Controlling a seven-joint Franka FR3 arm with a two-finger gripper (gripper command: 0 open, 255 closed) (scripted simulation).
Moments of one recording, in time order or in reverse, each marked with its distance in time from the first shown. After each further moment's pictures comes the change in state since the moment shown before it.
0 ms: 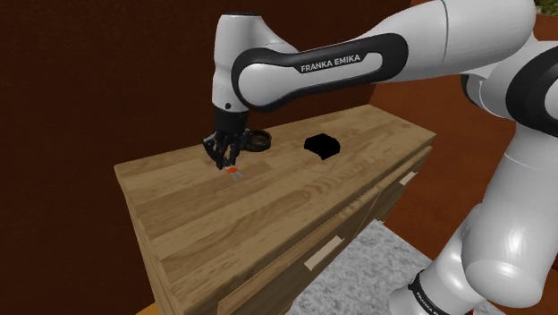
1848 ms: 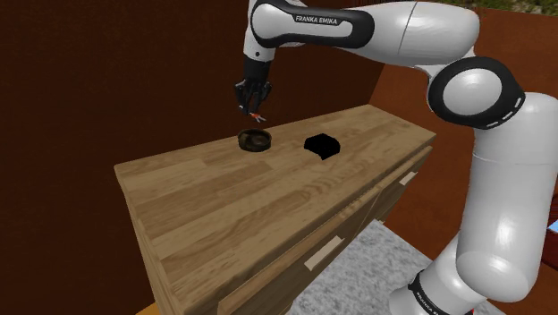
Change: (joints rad) arm -0.151 0.226 -0.110 0.514 -0.017 -0.284 -0.308
